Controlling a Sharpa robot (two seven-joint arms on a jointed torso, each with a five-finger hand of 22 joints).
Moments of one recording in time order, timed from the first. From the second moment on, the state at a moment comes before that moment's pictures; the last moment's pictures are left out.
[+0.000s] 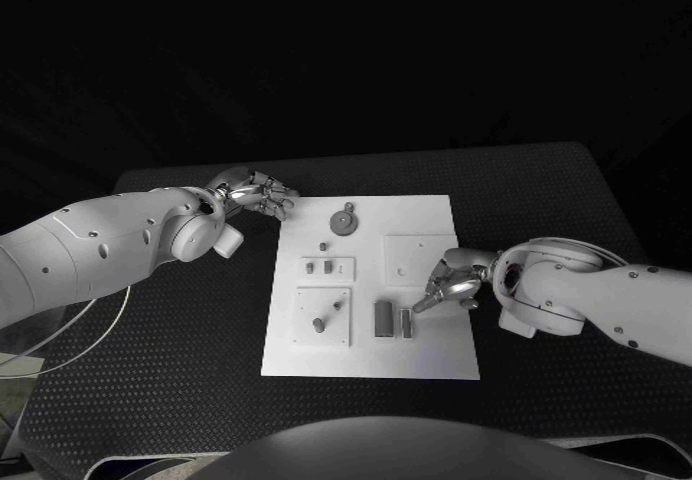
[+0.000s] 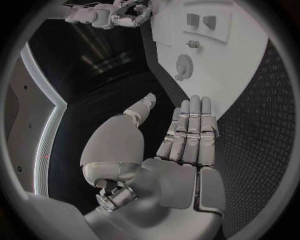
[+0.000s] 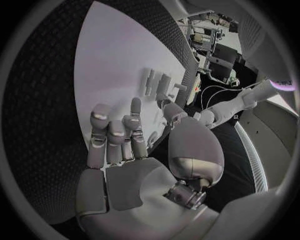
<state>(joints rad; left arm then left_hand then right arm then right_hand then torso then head) 1.23 -0.76 -0.16 1.11 -0.39 -0.09 0.17 1.03 -0.11 0.45 -0.12 0.05 0.78 0.20 0.25 0.54 1.09 0.16 0.07 0.23 0.98 0.09 0.45 0.67 0.02 0.96 -0.01 0.07 0.86 1.21 -0.88 -0.22 1.63 -1.08 -0.03 -0.37 0.87 -0.23 0.50 -0.19 0.06 1.09 0.06 0.31 0.58 1.06 -0.03 1.31 0.92 1.11 -0.13 1.57 0.76 0.24 1.22 -0.04 0.99 1.30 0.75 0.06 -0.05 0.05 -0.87</state>
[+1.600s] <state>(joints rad) 1.24 -0.63 -0.13 0.92 -0.18 -0.14 0.27 0.44 -0.03 0.15 -0.06 0.02 0.23 0.06 0.07 0.17 0.29 0.05 0.02 0.04 0.24 0.07 0.07 0.20 0.02 0.26 0.03 0.02 0.25 1.10 -0.49 0.06 0.77 -0.37 -0.11 0.31 0.32 0.01 0.16 -0.10 0.02 0.26 0.06 0.07 0.18 0.32 0.05 0.10 0.05 0.25 0.06 0.17 0.10 0.05 0.18 0.07 0.11 0.34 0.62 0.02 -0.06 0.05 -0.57</state>
